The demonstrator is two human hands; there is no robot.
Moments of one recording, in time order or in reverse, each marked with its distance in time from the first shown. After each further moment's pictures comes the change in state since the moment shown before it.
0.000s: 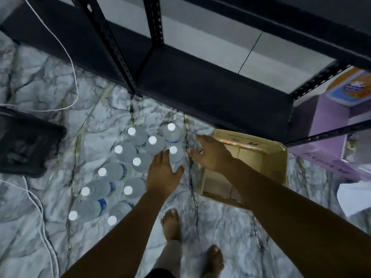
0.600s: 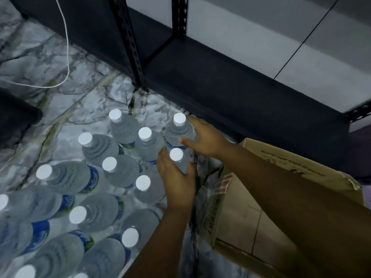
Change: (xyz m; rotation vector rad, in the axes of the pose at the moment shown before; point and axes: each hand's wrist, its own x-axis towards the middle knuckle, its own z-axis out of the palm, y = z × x) left_hand 0.110 -0.059 0.193 -0.631 0.597 -0.131; right_hand 0.213 0.067 0.116 0.151 0.126 -0.399
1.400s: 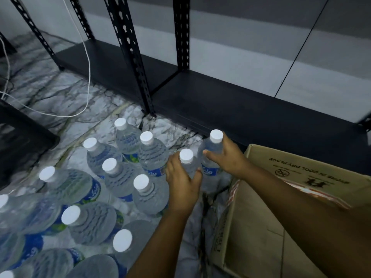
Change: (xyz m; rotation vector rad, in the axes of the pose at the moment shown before) left_hand 0.006 -0.033 0.013 0.031 -0.093 0.260; right_hand -0.039 0.061 0.012 0.254 0.280 -0.083
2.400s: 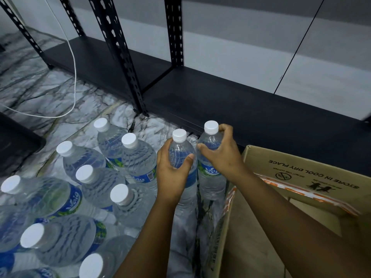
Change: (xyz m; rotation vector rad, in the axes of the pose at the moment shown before) left_hand 0.043 -0.016 0.021 -0.263 0.044 -0.003; right_hand 0.008 0.006 0.006 0.077 0.262 0.109
